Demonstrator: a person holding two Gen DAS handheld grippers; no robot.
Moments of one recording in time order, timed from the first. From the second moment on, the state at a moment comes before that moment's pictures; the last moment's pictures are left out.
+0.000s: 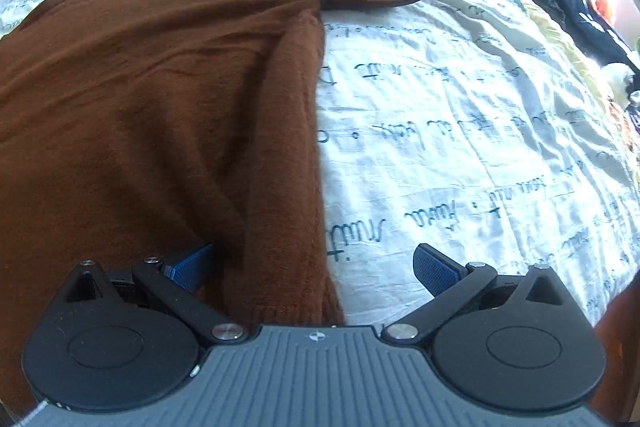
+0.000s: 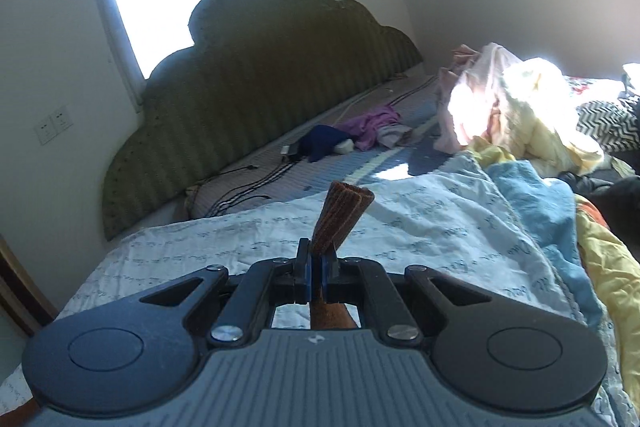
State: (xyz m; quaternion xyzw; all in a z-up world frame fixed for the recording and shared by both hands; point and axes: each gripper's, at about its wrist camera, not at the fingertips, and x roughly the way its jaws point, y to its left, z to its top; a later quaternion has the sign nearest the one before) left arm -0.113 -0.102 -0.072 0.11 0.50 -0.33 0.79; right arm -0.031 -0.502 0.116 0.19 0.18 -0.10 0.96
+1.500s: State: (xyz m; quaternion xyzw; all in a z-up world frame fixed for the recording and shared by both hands) left arm -0.069 0.105 -0.030 -0.02 0.51 -0.13 0.85; right arm 0.109 -0.032 -0.028 0.10 0.37 0.30 0.87
